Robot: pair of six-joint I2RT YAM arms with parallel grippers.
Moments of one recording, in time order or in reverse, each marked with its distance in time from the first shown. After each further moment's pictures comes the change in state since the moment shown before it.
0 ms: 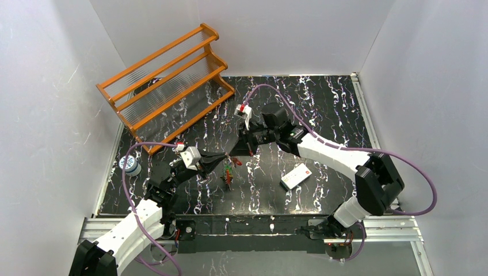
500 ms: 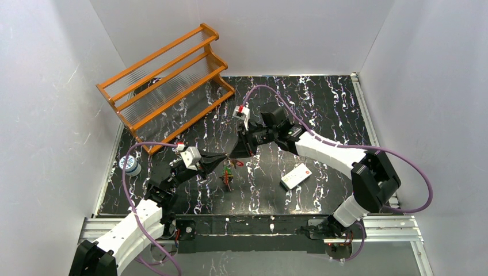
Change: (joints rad) left arm 0.000 0.000 0.000 -0.006 0.006 -0.005; right arm -0.006 0.043 0.019 -0.014 -0.085 0.011
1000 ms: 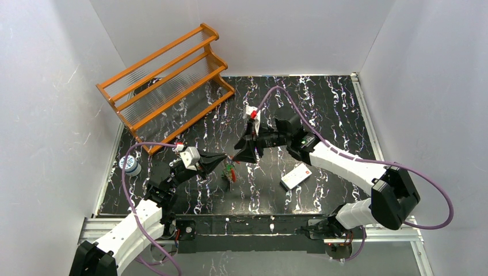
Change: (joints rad) left arm -0.001 -0.007 0.000 0.006 0.006 -0.006; right arm -0.001 -0.187 -0.135 0.132 0.052 -0.148
